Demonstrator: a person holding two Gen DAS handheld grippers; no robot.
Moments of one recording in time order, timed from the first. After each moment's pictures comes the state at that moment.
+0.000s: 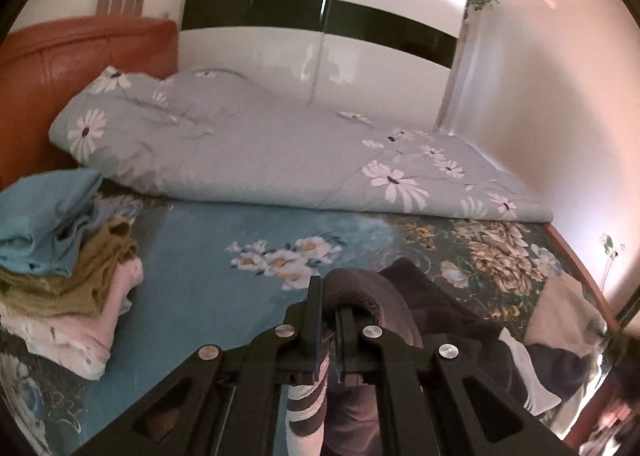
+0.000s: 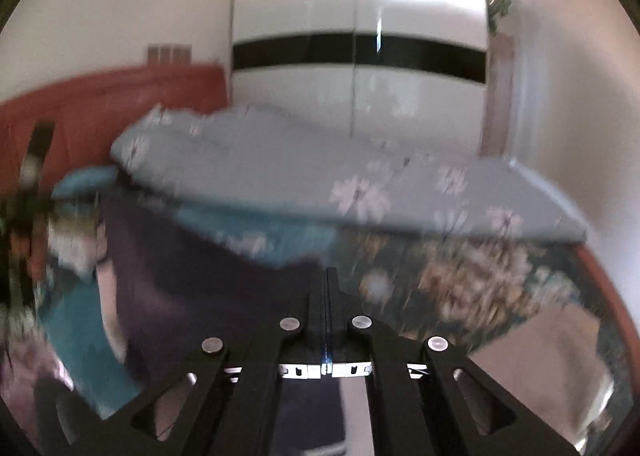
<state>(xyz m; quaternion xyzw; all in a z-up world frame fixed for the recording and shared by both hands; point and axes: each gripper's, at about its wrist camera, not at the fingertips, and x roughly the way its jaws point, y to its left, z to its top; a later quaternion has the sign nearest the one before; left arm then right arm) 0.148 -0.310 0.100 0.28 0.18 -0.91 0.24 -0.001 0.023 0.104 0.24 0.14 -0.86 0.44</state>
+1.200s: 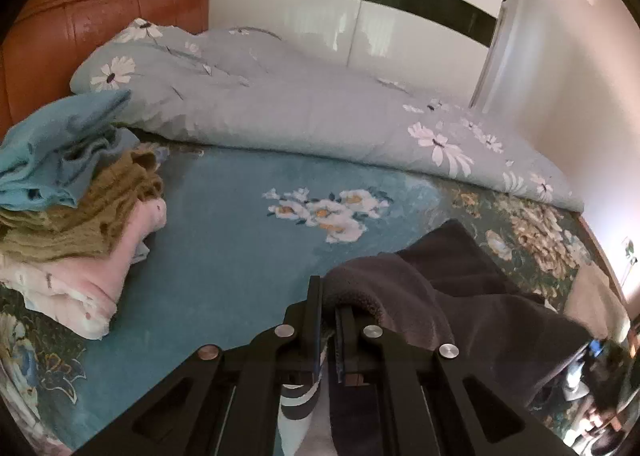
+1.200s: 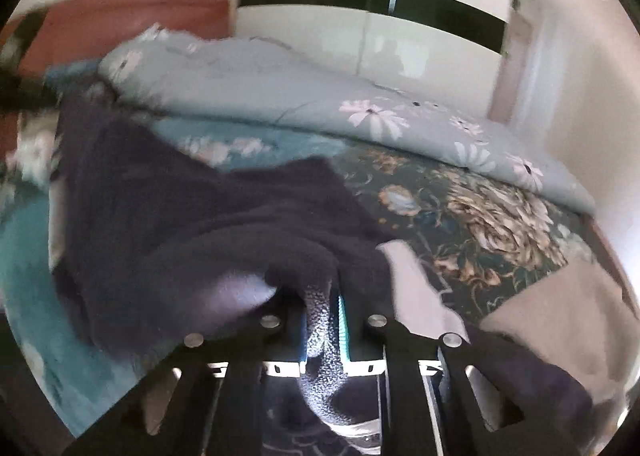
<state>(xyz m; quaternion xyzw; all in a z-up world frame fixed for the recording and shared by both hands) 0.164 -0.337 0.036 0.32 0.20 -0.88 0.28 -0.012 -0.013 -0.009 0.27 0.18 -0.86 0.39</state>
